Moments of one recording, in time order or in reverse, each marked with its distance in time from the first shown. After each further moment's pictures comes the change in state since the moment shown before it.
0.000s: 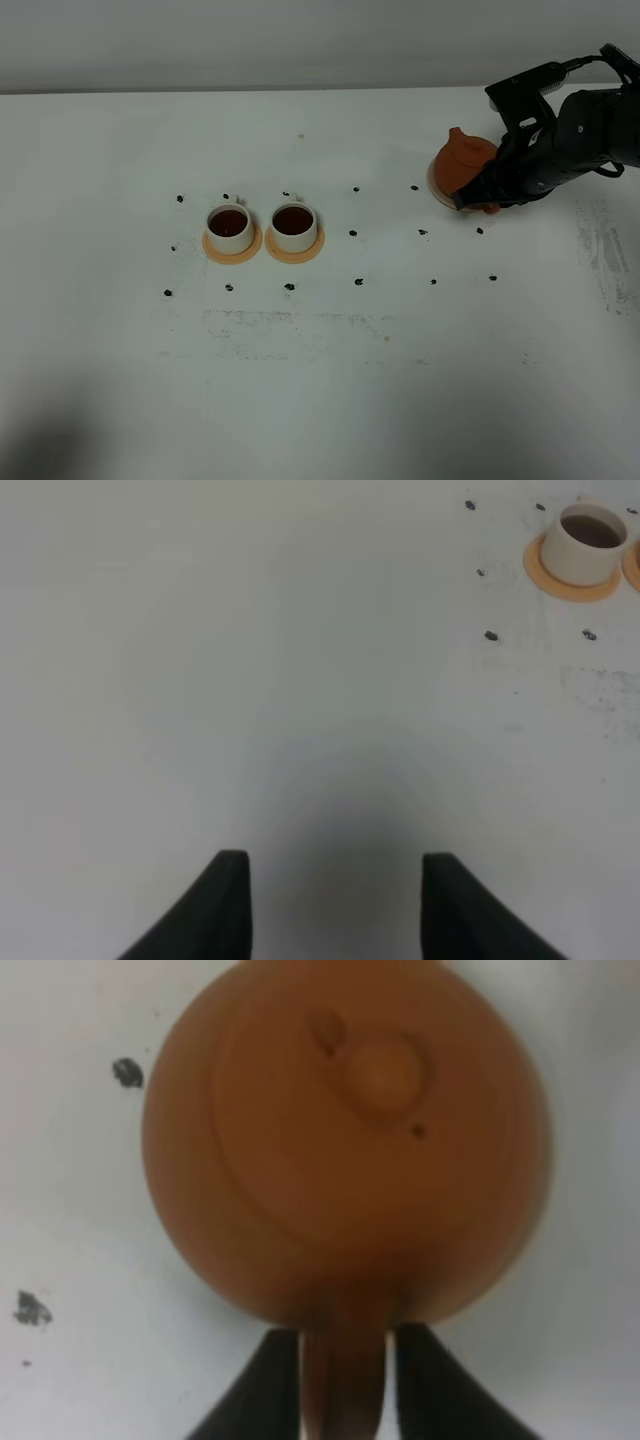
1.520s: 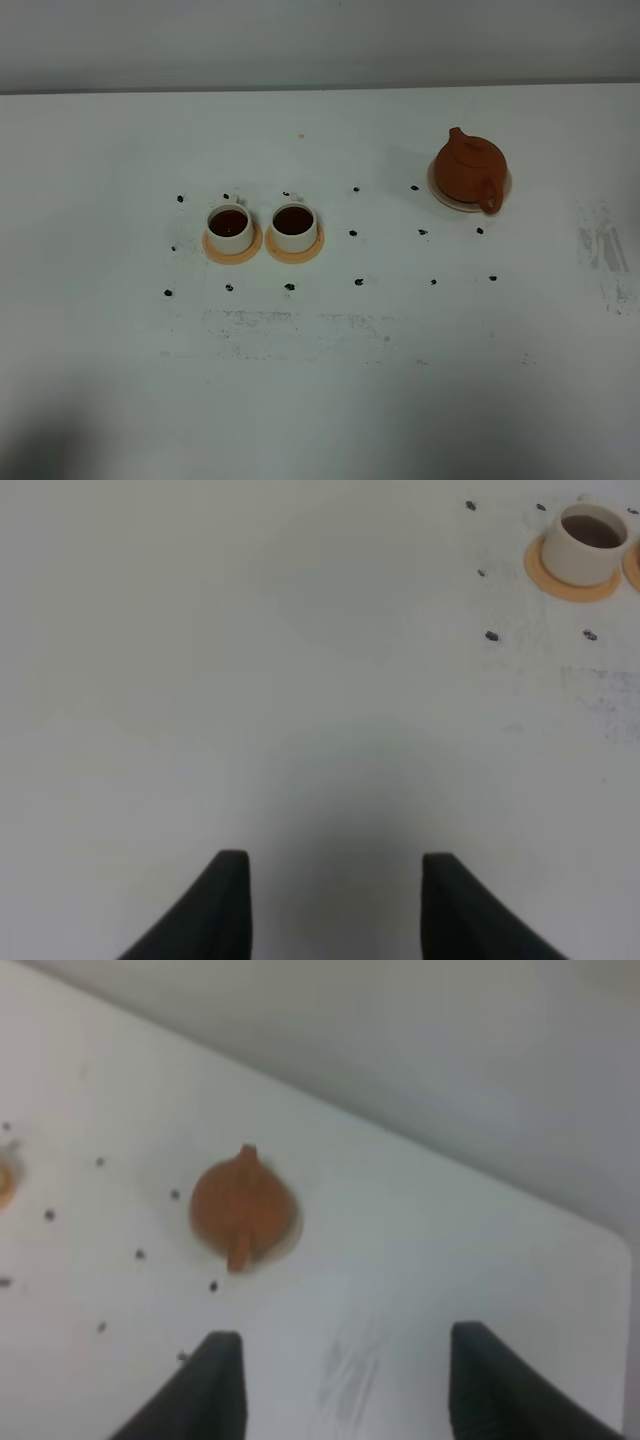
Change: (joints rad) left arm 0.000 0.000 0.000 0.002 0.000 0.000; right arm 0.000 -1.148 0.001 -0.131 0.669 0.000
